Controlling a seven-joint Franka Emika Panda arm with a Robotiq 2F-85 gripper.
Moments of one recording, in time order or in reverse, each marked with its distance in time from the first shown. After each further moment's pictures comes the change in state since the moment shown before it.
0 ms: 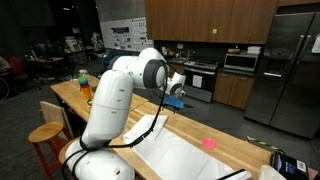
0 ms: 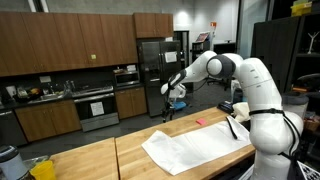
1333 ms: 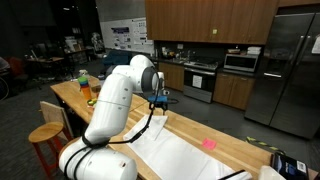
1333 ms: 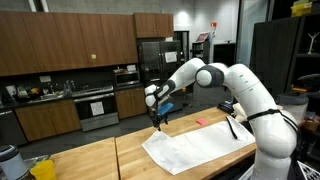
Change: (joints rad) arm 0.236 0.168 -0.030 0.271 -0.422 -0.333 0.479
